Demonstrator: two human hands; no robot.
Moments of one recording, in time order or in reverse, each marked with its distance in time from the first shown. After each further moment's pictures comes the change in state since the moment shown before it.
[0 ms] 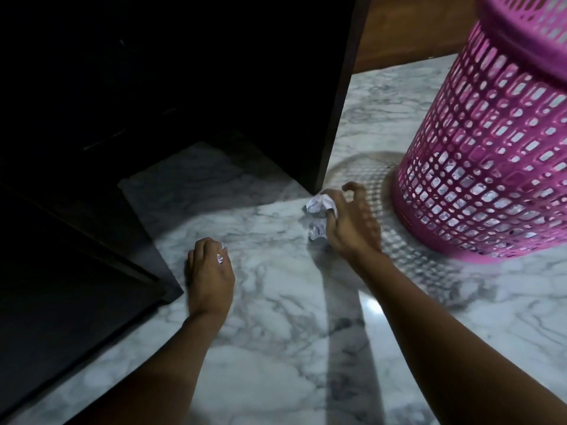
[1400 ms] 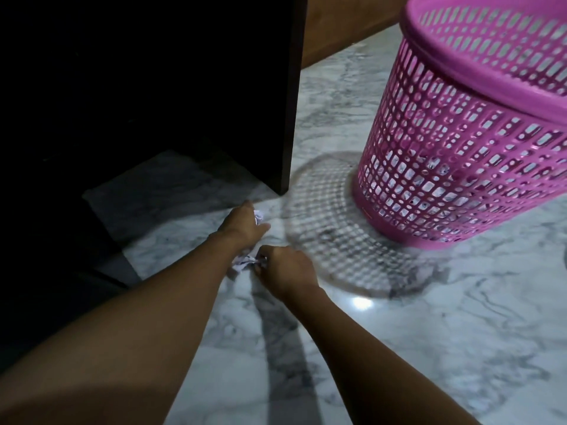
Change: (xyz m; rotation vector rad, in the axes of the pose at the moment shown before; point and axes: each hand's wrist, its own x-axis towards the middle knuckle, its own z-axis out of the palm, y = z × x) left_hand 0.085 0.102 0.043 -0.080 -0.725 -0.044; right_hand -0.066 -0.040 0.025 -0.023 -0.334 -0.079
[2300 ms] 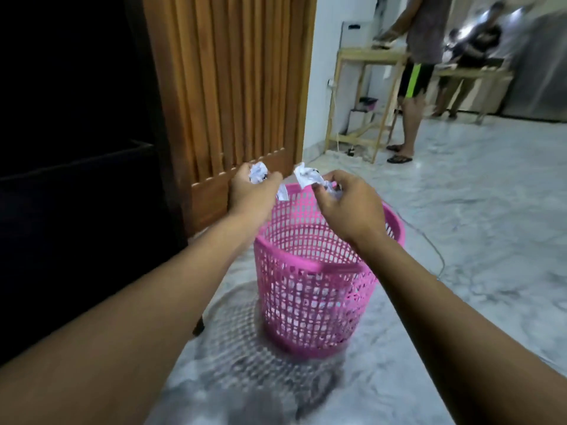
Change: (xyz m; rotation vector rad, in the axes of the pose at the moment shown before) left_hand -0.100 0.362 -0.127 -0.955 0.284 0.465; right_hand -0.075 0.068 -0.398 0.195 0.887 0.116
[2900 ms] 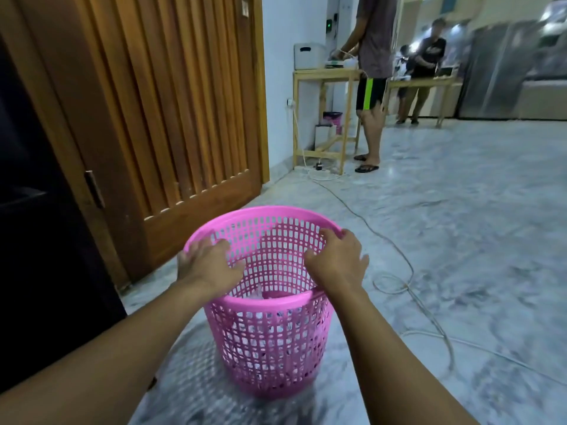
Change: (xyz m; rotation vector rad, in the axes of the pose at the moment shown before) left_hand 0.015 -0.068 0.034 1.396 -0.288 0.124; right_hand 0.010 0.114 0.002 -0.224 -0.065 0.459
